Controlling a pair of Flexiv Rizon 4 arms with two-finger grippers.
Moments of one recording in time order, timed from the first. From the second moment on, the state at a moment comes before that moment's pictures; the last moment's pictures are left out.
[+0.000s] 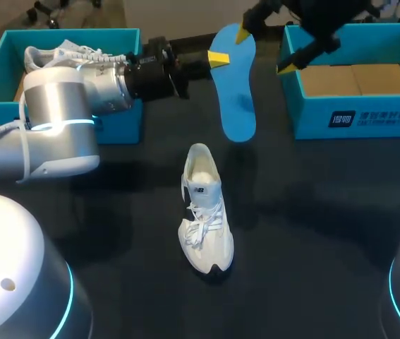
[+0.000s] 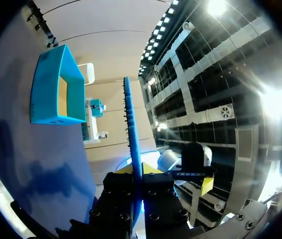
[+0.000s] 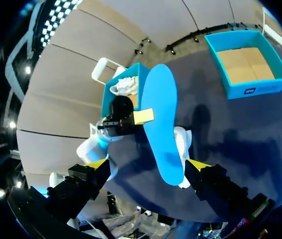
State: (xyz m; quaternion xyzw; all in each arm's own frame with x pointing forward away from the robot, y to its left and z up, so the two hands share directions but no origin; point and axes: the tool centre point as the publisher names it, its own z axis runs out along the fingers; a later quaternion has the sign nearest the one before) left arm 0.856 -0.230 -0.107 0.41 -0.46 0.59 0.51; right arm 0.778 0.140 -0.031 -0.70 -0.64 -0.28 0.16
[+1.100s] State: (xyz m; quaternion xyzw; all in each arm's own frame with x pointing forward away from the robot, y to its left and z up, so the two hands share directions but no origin) left arm 0.856 -0.230 -0.107 0.41 -0.46 0.59 0.51; right arm 0.791 0.150 -0.030 -0.73 -0.68 -0.07 0.04
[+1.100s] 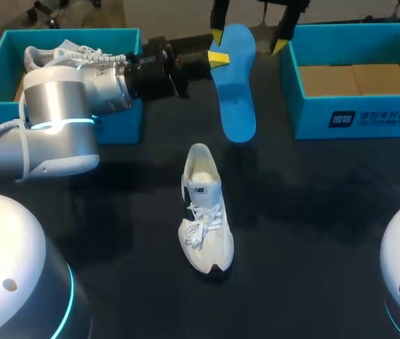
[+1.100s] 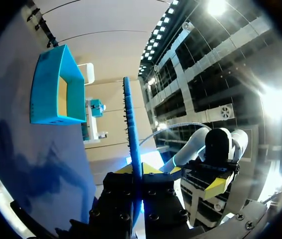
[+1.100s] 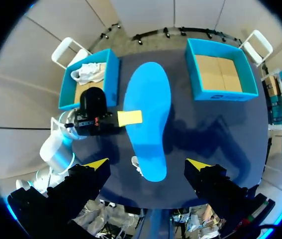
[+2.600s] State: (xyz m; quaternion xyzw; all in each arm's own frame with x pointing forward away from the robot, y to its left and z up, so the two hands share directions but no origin) left arm 0.856 -0.230 -0.107 0.41 -0.46 0.59 0.51; right arm 0.796 0.162 -0.028 -0.74 -0.67 -0.04 0.01
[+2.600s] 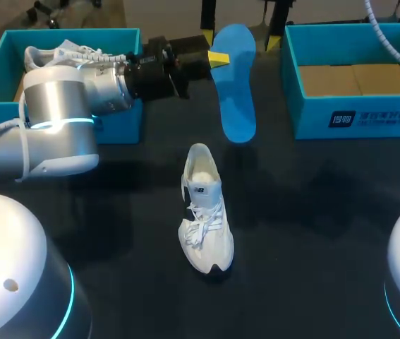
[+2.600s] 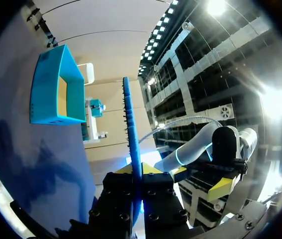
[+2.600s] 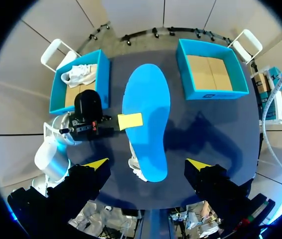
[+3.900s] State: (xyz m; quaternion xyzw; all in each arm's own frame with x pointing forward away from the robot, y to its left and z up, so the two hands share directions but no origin) left arm 0.856 -0.230 -0.107 0.41 -0.46 0.59 0.51; right arm 0.782 0.116 -0.012 -0.72 -0.69 -0.09 0.04
